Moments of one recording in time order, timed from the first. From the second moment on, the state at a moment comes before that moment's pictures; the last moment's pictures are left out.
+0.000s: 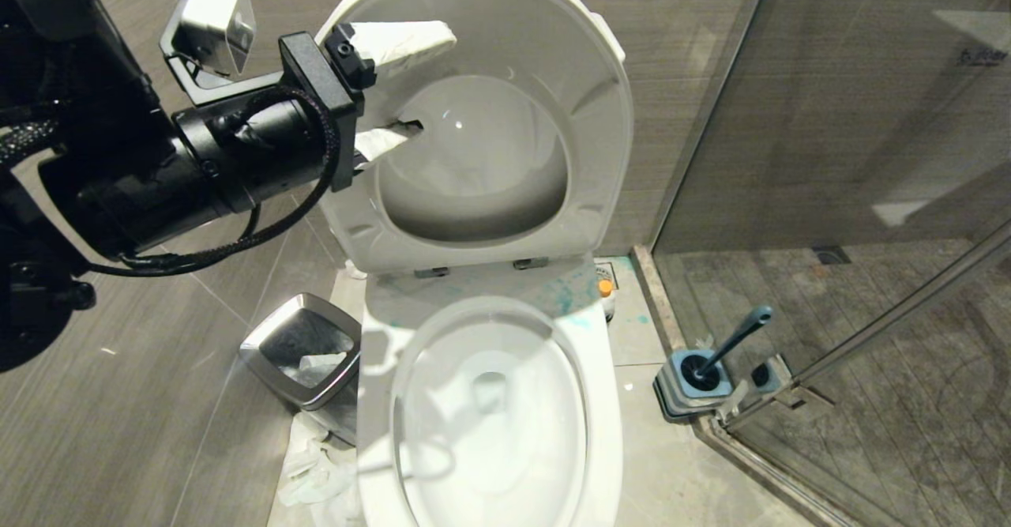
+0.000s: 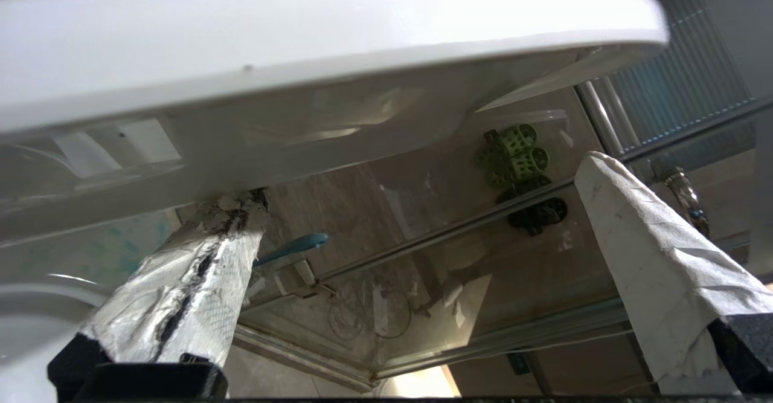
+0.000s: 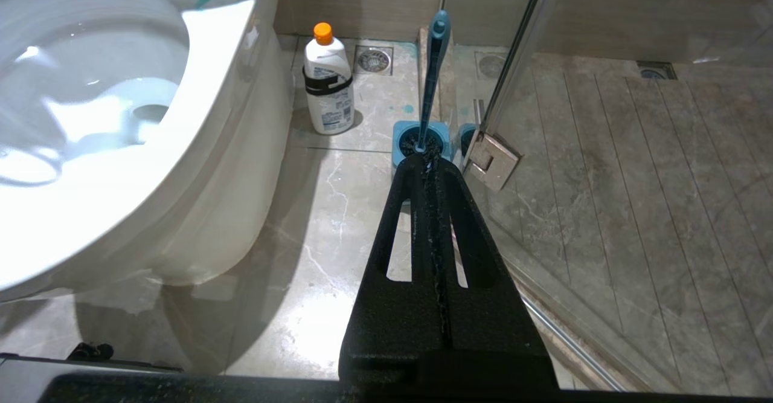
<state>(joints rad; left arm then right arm) -0.45 1.54 -1.11 -0.68 -0.42 -0.77 0.01 0.00 0.00 0.00 0.02 -0.03</state>
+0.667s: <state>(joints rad) -0.42 1.63 -1.32 -0.57 -0.38 -0.65 0.01 0.00 0.00 0.00 0.02 -0.03</state>
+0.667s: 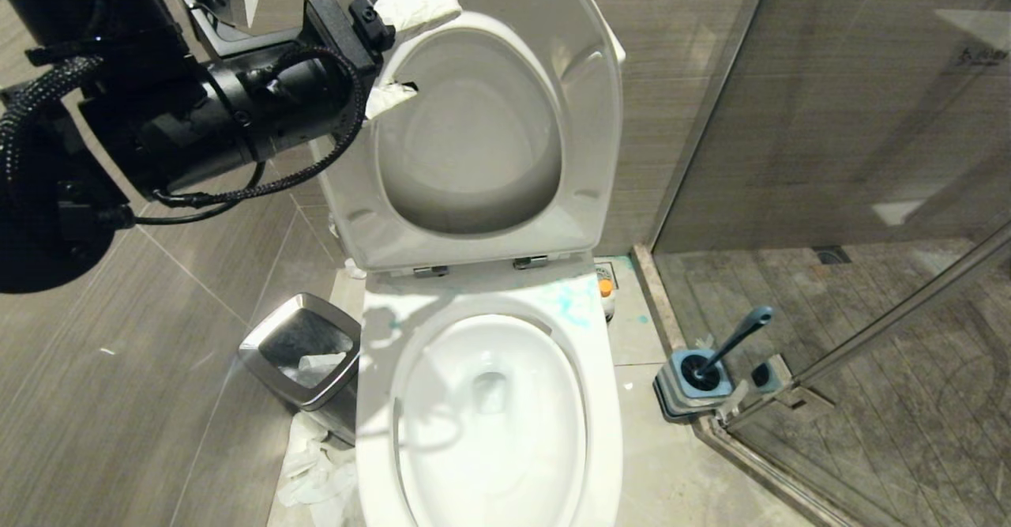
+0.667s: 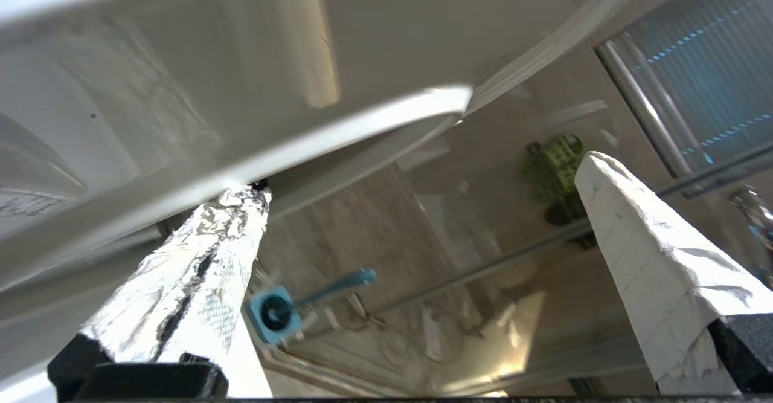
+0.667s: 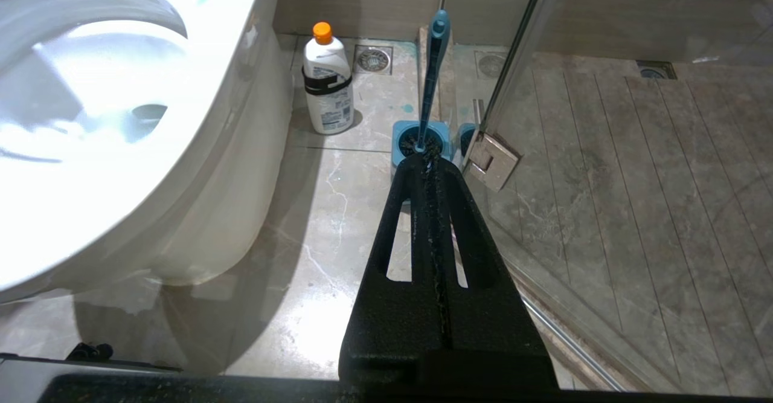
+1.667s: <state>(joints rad) -0.44 1.82 -1.53 -0.69 0.01 -0.46 0.01 0.00 0.00 0.00 0.02 -0.03</state>
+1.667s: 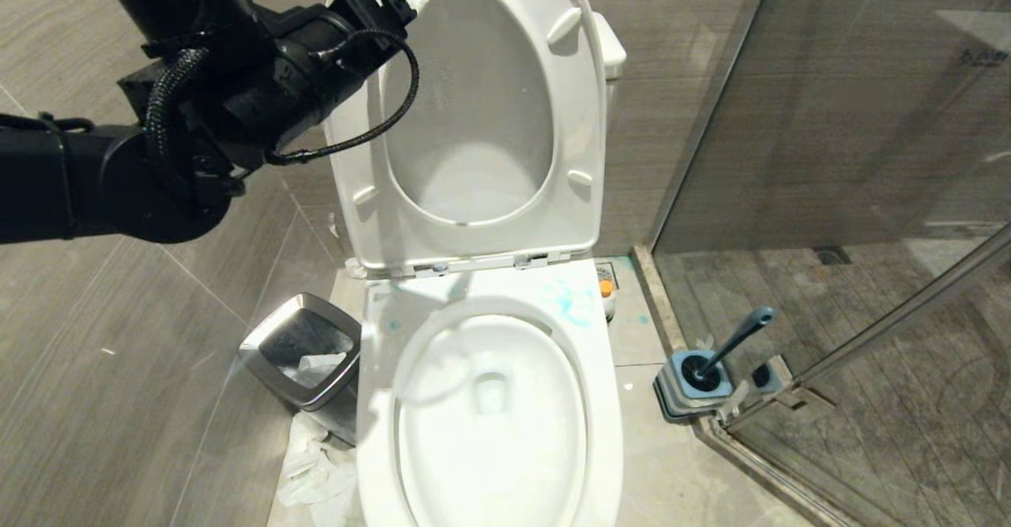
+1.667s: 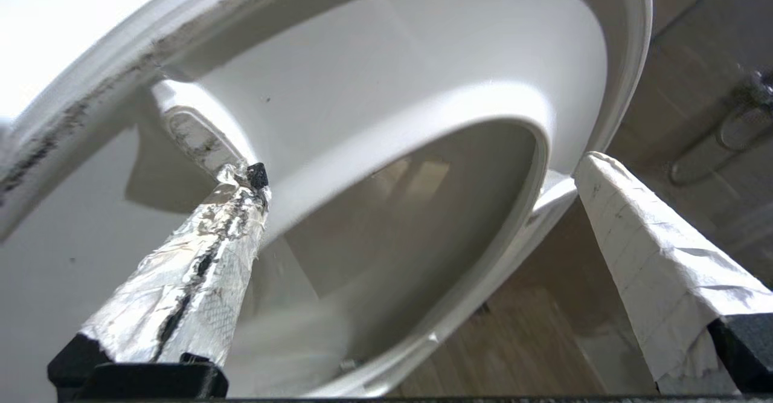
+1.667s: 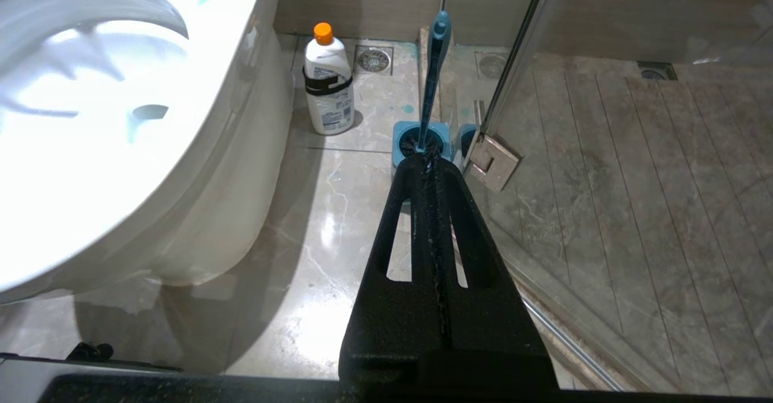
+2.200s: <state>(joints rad) -0.45 1.94 -1.53 -0.86 0.12 -0.34 0.01 0.00 0.00 0.00 0.02 -0.03</state>
